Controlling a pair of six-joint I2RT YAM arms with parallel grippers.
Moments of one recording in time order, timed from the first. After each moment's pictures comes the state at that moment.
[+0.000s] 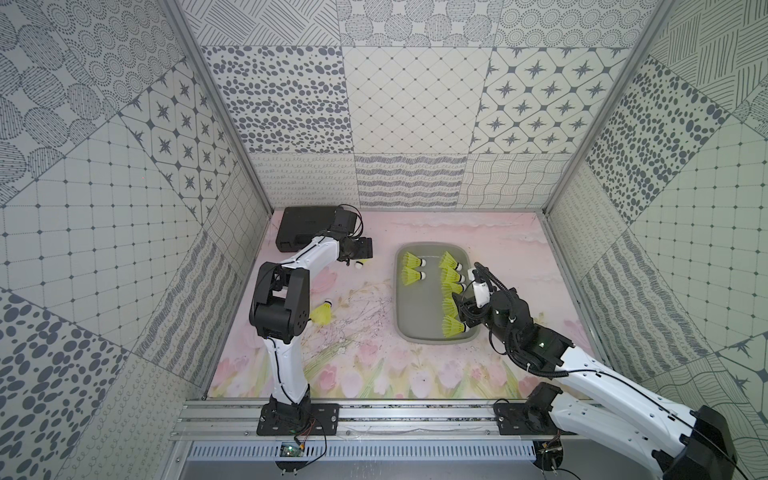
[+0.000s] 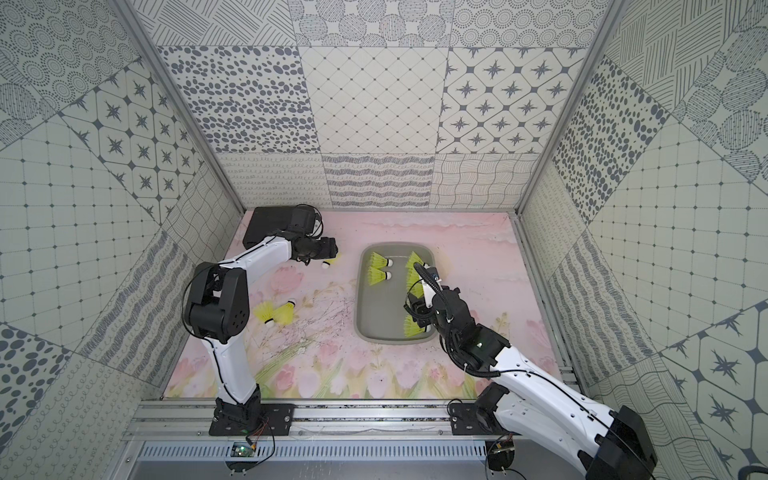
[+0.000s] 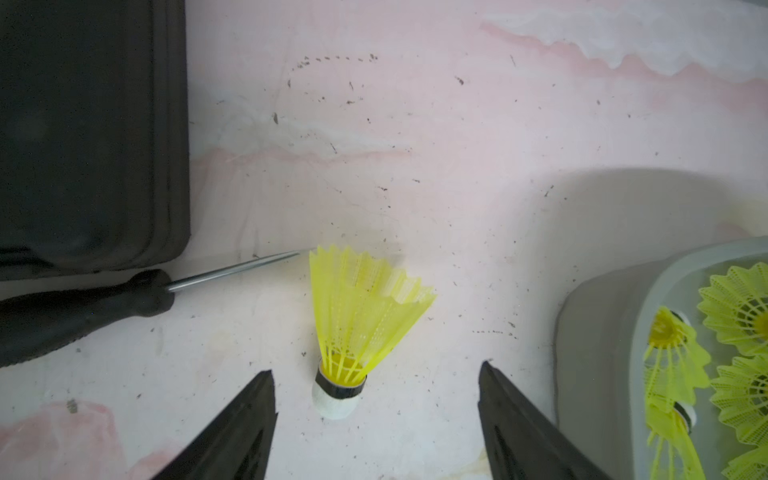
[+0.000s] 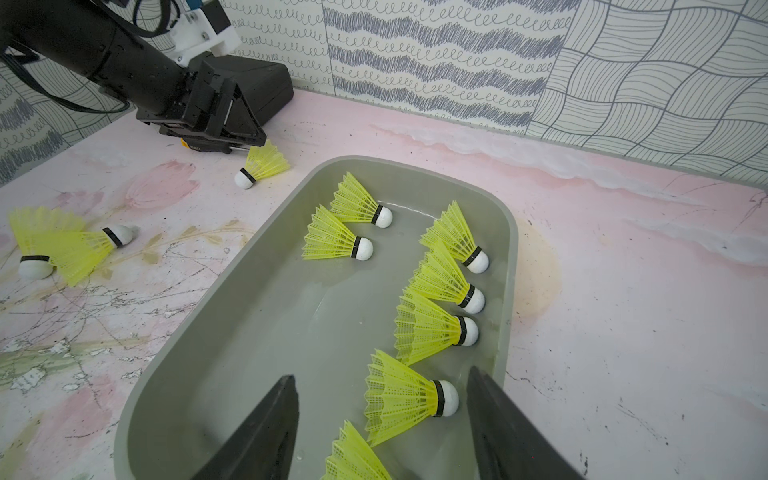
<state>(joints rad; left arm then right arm) -0.26 1.98 1.48 -0.47 0.10 -0.25 0.74 0.86 0.56 -0.13 0.32 0.15</state>
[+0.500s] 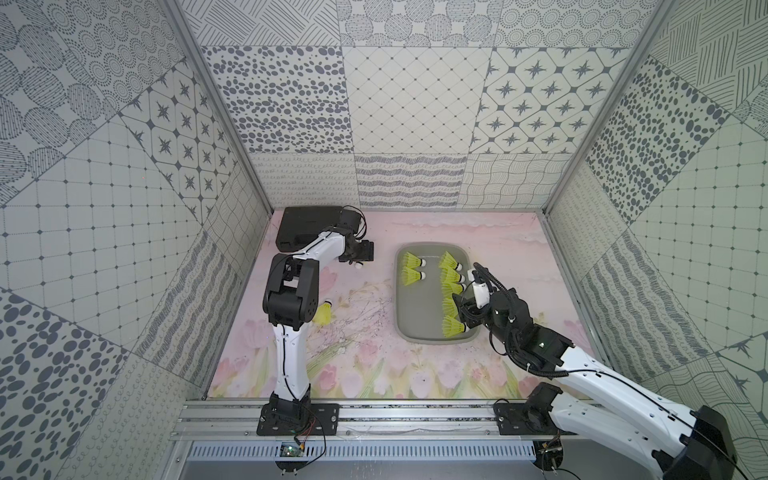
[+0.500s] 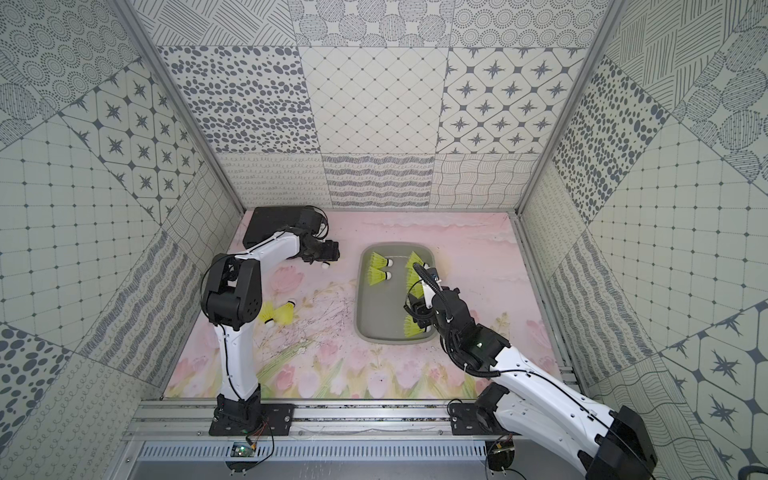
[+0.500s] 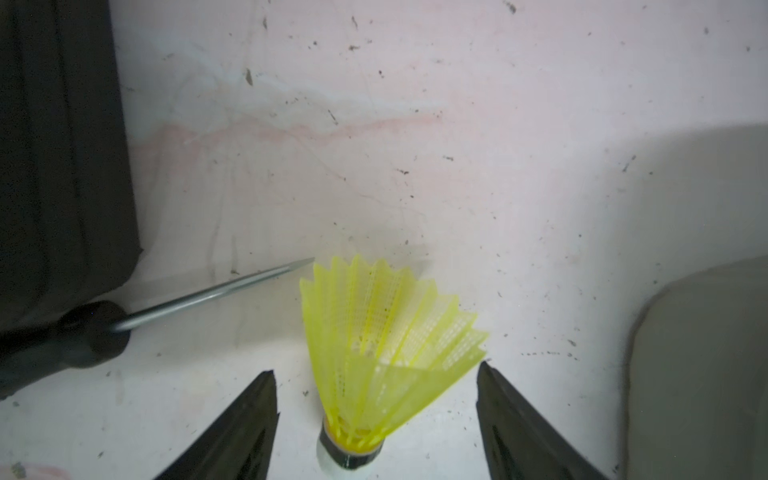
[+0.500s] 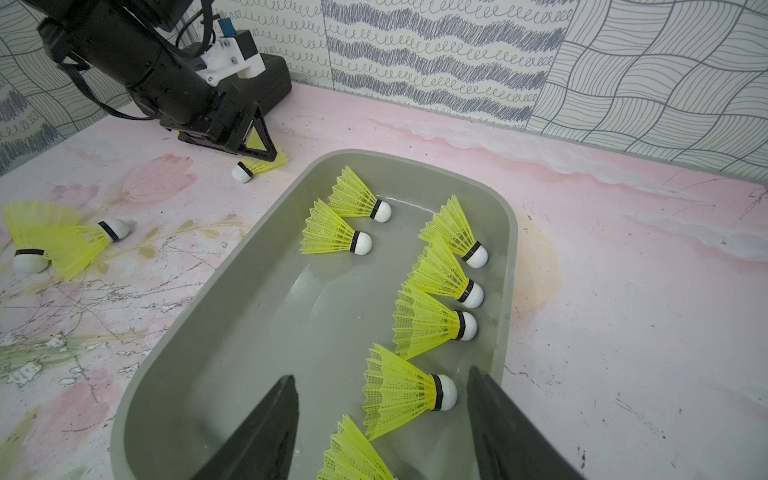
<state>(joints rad) -0.26 2.13 1.62 -0.57 0.10 -0.20 0.74 0.86 0.56 -0.15 0.32 0.15</state>
